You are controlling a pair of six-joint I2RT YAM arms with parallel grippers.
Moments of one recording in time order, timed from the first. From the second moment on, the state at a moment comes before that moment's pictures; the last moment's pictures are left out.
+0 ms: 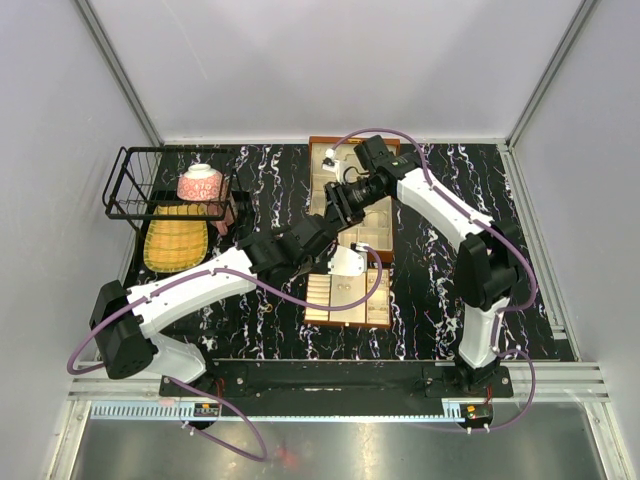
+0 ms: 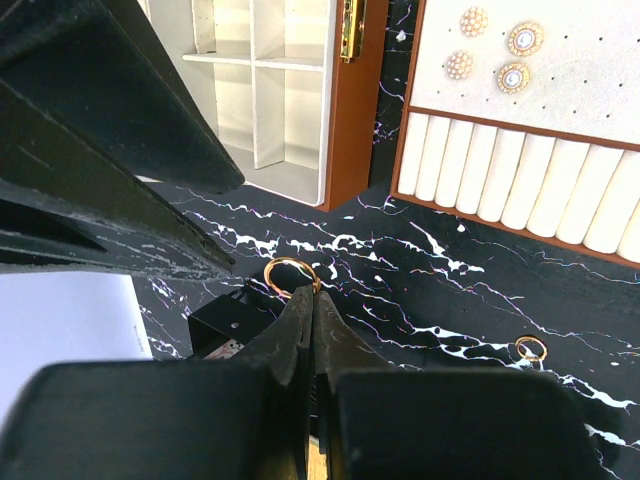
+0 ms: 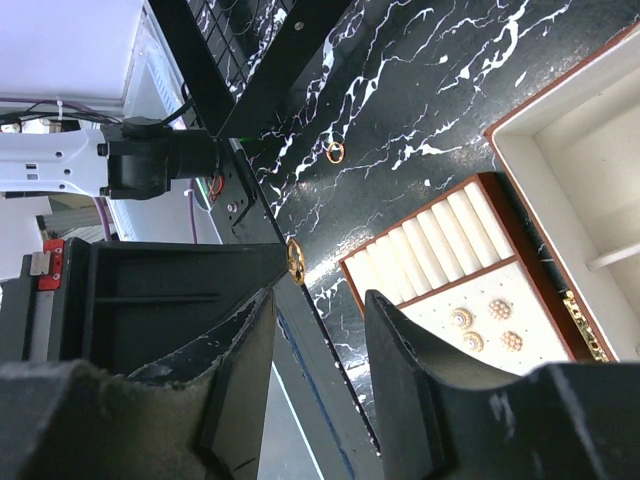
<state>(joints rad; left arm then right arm) -0.99 1.40 1.20 -0.70 -0.24 0.77 0.52 1.92 1.72 -0.84 -0.86 0.11</state>
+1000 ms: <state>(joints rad) -0.99 1.40 1.20 -0.70 -0.24 0.77 0.57 1.95 1.73 -0.84 -0.88 0.11</state>
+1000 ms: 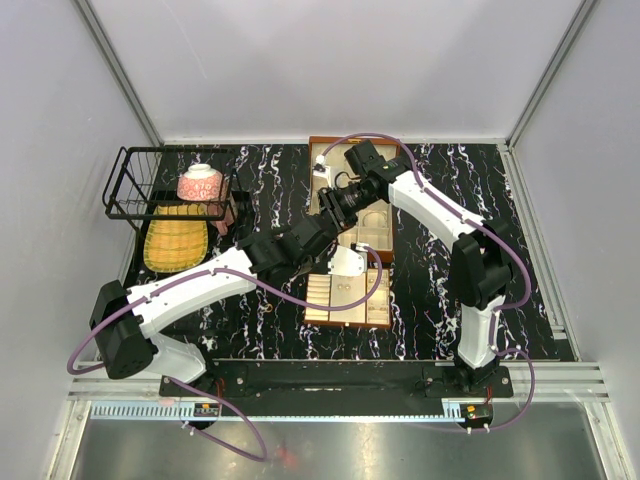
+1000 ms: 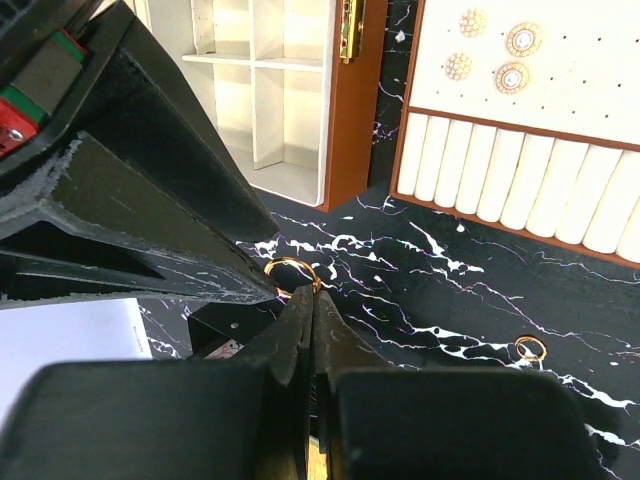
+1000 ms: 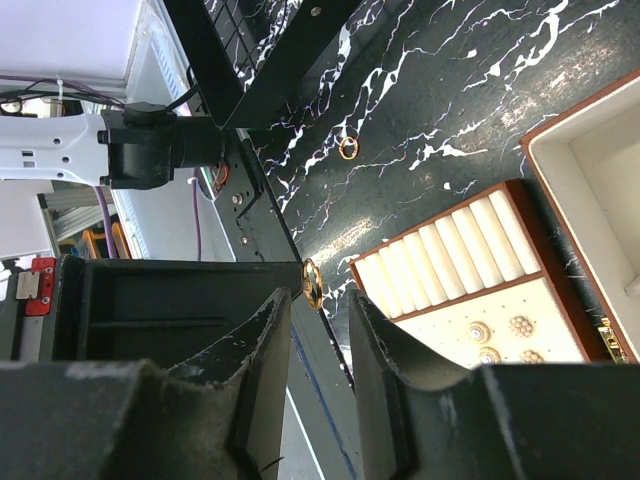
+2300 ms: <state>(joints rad) -0.99 1.40 1.20 -0.70 -0.24 0.76 0.58 1.97 1.73 -0.84 -0.88 0.10</state>
